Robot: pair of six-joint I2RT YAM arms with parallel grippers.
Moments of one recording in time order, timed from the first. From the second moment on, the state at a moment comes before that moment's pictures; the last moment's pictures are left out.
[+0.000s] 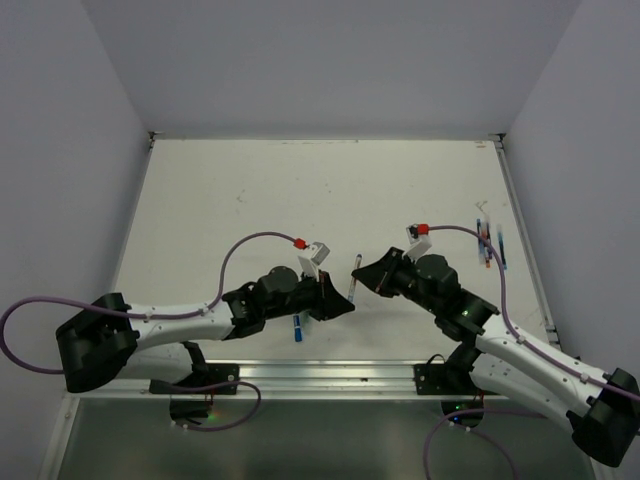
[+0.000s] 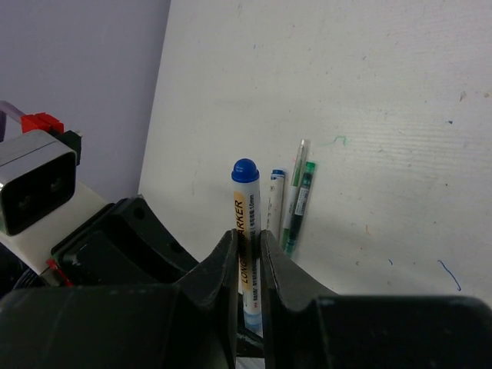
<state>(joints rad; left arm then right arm) -1.07 1.24 0.50 0.42 0.12 -0.81 0.78 0.76 0.46 -0.03 0.01 0.96</state>
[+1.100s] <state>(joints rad) -1.07 1.27 0.57 0.33 0.10 -0.81 0.77 0.86 0.42 0.07 -0.07 0.95</state>
